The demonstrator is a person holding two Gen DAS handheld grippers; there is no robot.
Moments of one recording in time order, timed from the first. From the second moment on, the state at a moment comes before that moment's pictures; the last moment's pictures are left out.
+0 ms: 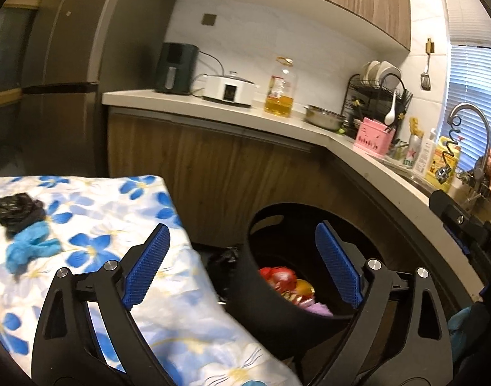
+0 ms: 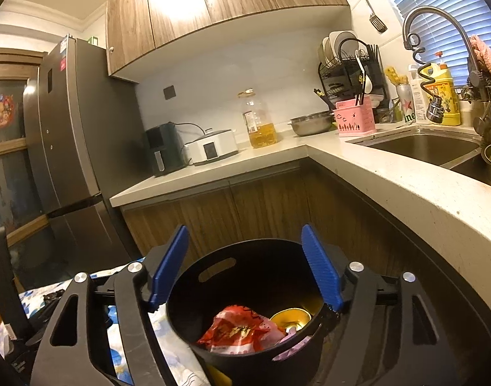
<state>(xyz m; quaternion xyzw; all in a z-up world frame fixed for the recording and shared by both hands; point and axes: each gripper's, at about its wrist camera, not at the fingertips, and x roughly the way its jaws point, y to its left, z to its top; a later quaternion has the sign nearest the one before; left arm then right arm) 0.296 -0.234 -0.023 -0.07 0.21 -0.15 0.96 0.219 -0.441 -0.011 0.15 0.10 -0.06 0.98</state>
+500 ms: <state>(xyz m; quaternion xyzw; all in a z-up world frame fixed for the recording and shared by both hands) 0.248 -0.125 -0.036 -0.08 0.19 -0.01 0.98 0.198 -0.387 -0.016 0.15 0.10 -0.02 0.98</state>
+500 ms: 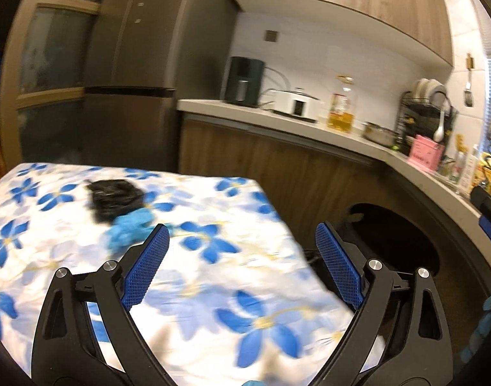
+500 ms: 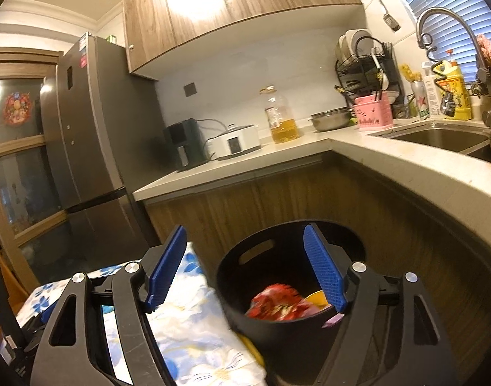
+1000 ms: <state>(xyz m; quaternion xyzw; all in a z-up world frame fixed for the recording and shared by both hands) 0.252 -0.023 -0.063 -0.08 0.21 0.09 0.97 0.216 -0.299 -0.039 0.14 0.14 0.05 0.98</state>
